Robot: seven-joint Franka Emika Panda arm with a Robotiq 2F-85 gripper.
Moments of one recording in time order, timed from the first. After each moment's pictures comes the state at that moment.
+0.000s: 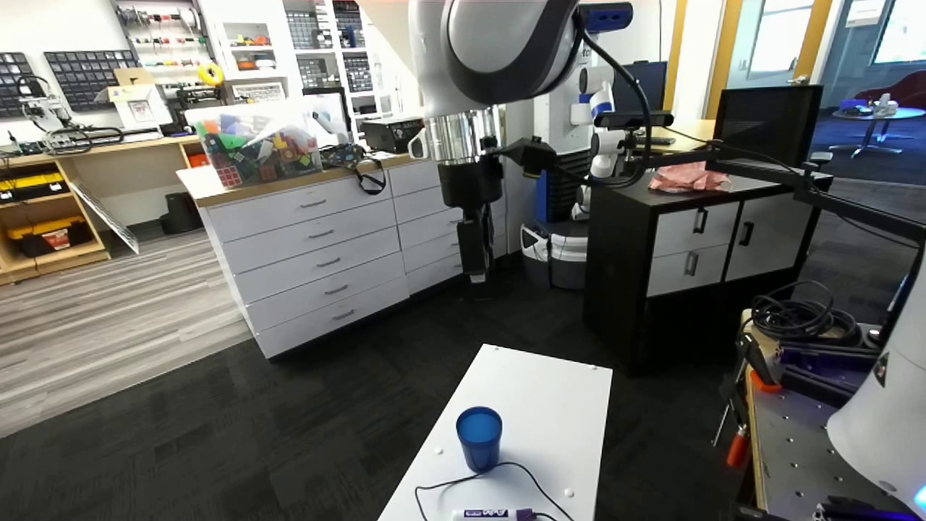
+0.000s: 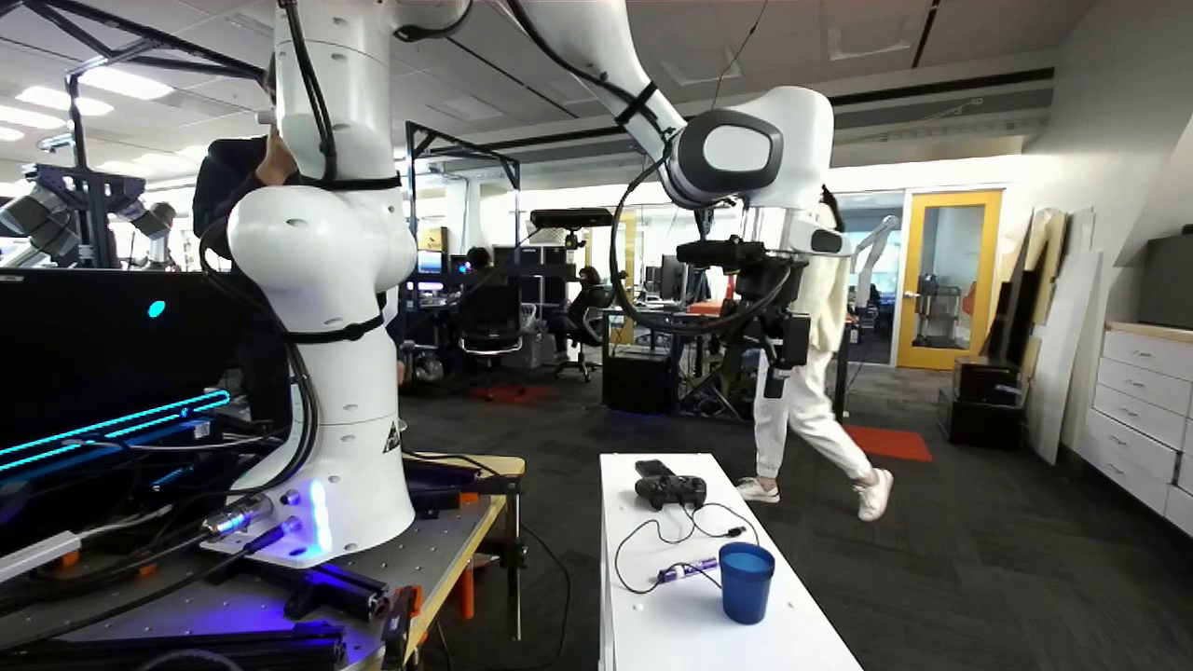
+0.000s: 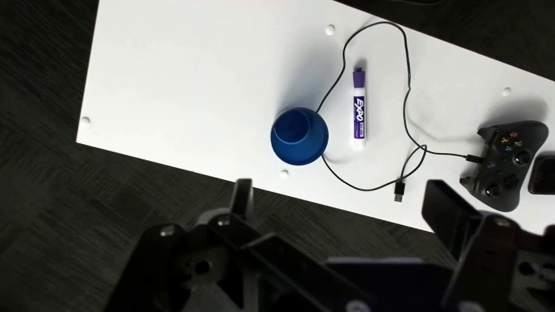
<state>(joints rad) 0.07 0.01 0.06 -2.30 0.06 2.24 -0.31</state>
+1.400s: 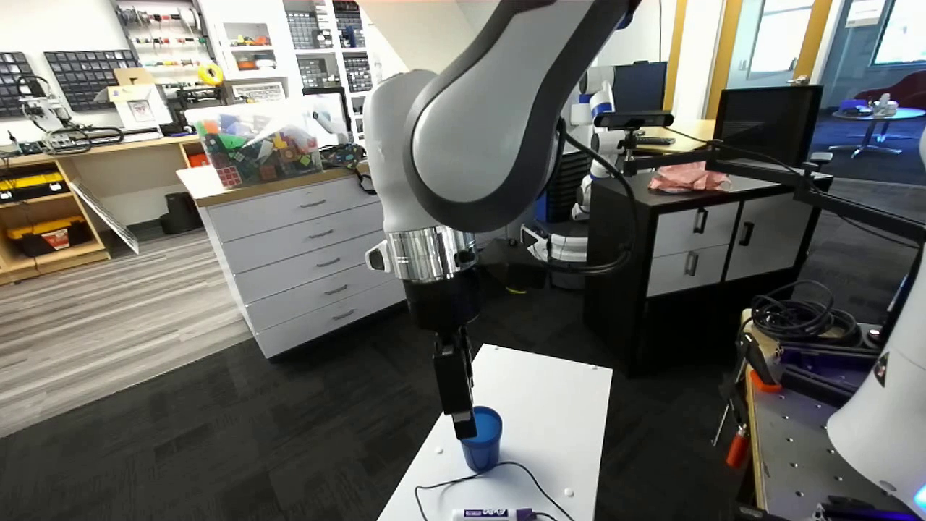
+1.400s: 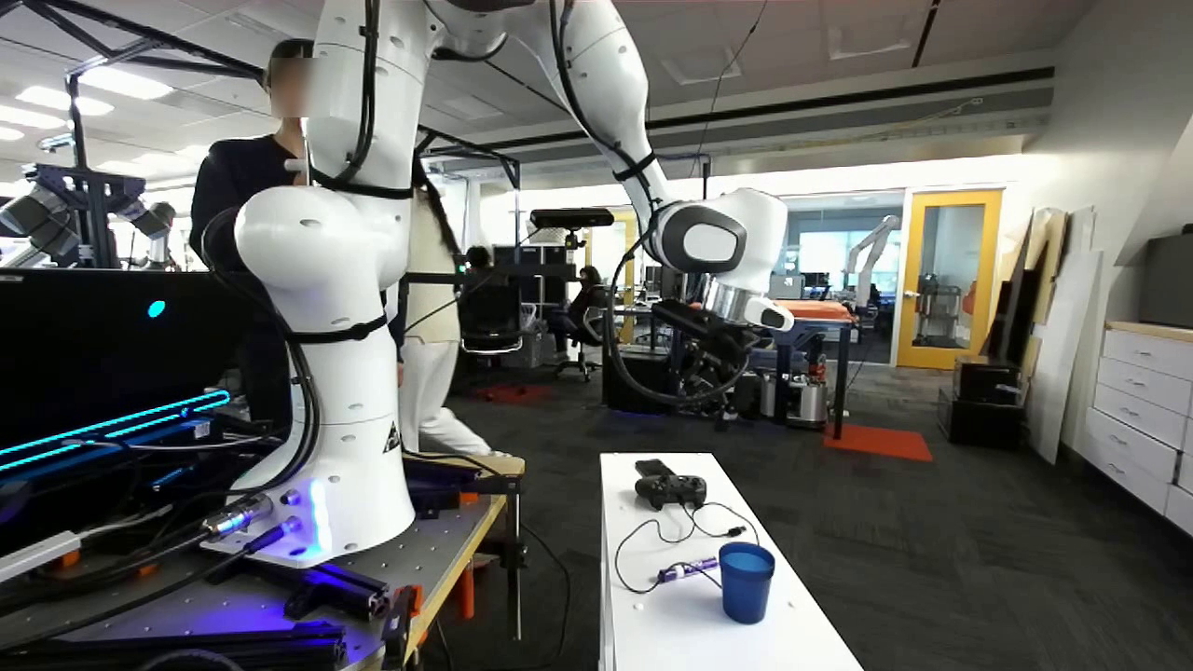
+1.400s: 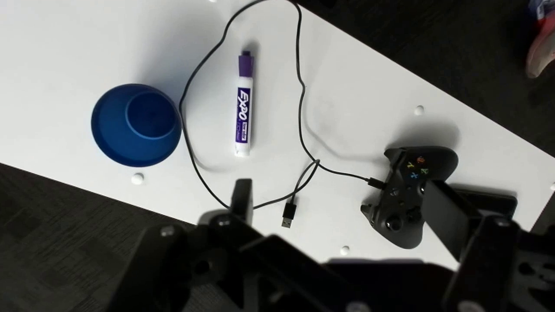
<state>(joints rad) 0.16 0.21 0.22 -2.31 0.20 2.40 -0.34</state>
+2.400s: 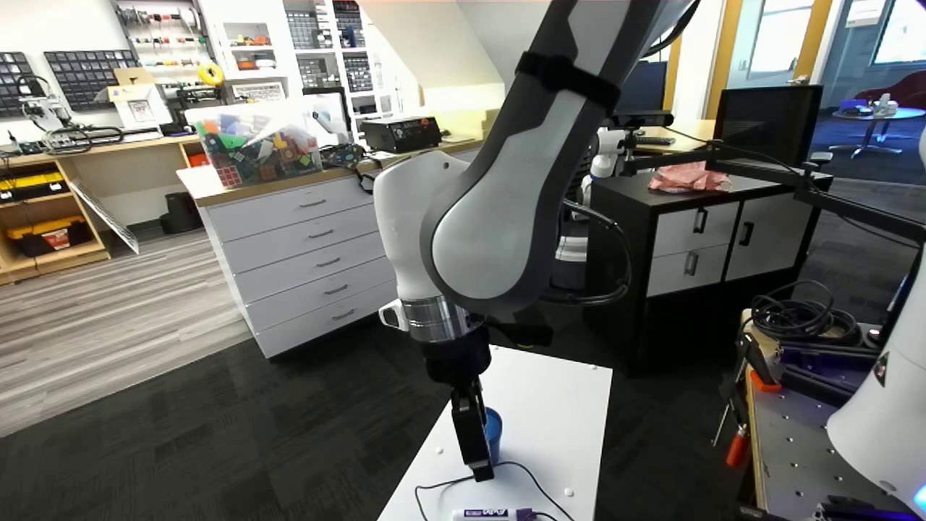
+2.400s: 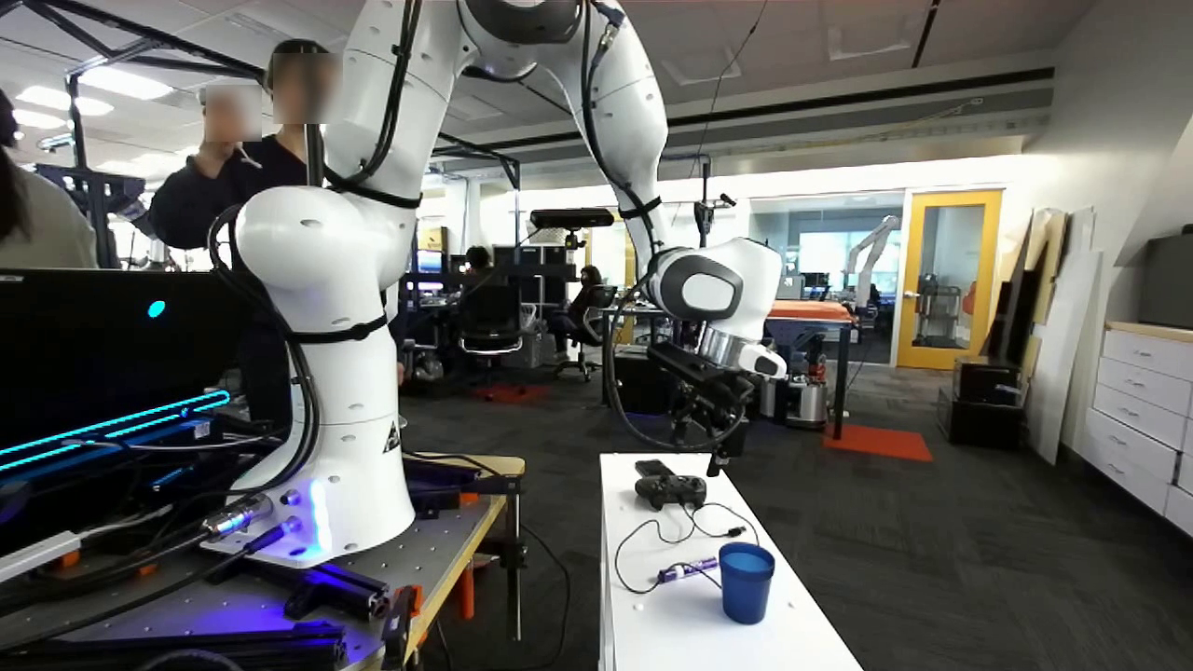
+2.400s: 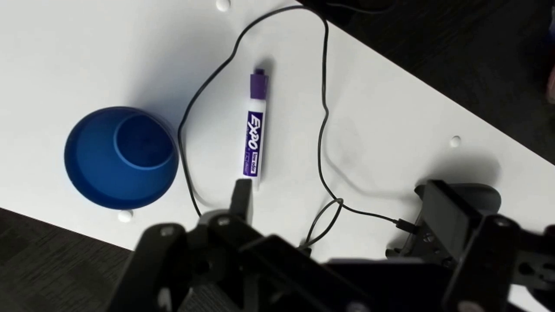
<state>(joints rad) 0.16 0.35 0.22 -2.31 0.13 2.50 -0.33</state>
